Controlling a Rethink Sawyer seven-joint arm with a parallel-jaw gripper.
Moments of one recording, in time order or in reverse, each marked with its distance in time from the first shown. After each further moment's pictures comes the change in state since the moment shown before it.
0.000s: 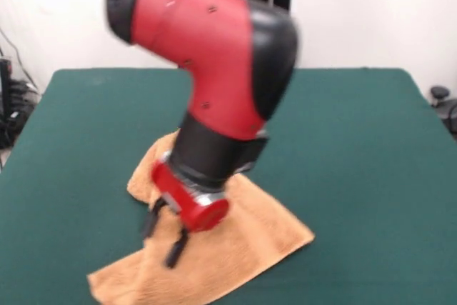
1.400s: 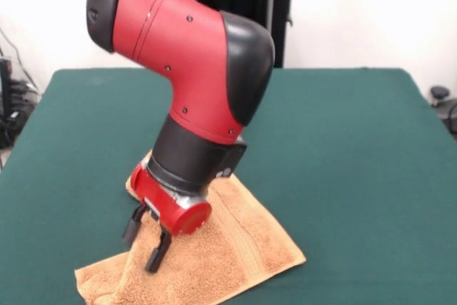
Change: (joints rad) arm -0.011 -0.002 -0.001 0.030 -0.006 -0.065 0.000
